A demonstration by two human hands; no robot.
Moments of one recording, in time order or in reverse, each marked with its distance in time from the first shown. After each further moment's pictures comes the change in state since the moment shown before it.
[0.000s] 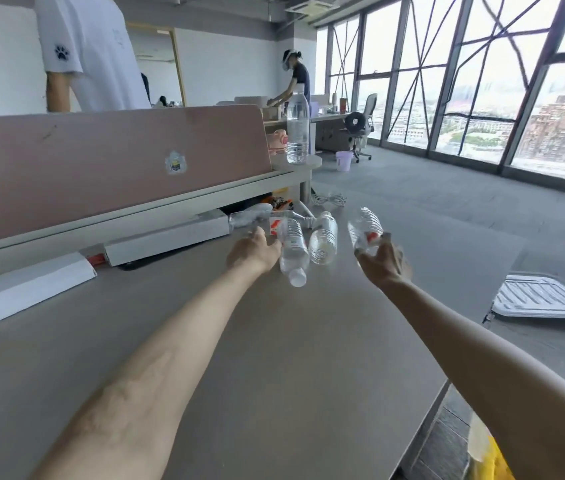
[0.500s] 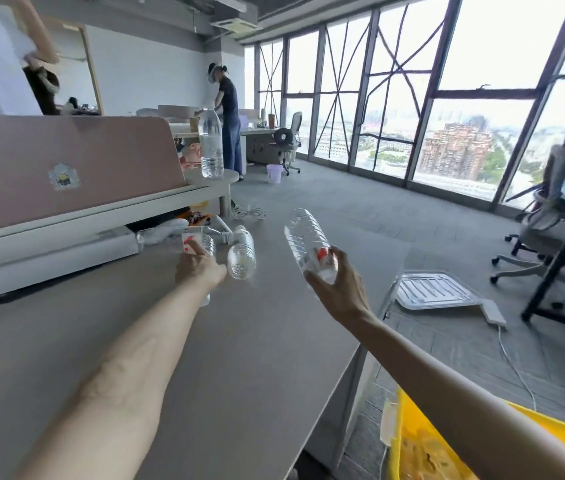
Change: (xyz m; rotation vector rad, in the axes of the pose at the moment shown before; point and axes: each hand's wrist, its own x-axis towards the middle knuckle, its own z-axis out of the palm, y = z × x) left_hand 0.026 0.059 0.061 -0.022 0.014 -0.128; right_hand -0.039 0.061 -0.080 0.199 0.089 -0.209
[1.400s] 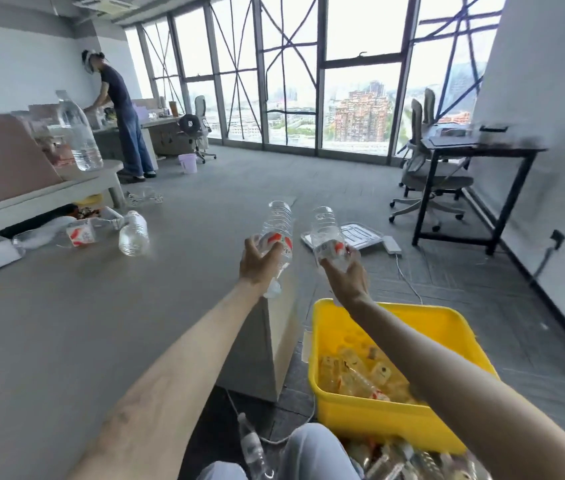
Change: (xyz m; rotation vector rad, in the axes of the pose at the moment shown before) left_hand -0.283 0.159 0.069 -0.856 -0.455 0.365; right_hand -0.139 0.108 -0.171 0.198 0.297 0.399
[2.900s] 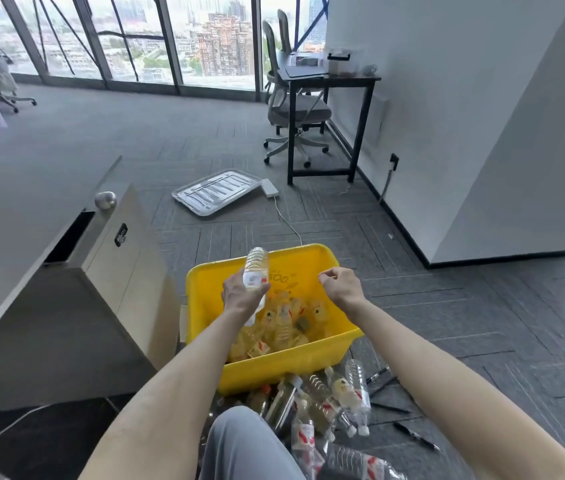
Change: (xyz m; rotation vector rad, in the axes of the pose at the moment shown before) left_hand -0.034 -0.107 0.280 0.355 -0.466 -0.115; right_hand 0.015 0.180 -0.217 -0.335 0.122 0.422
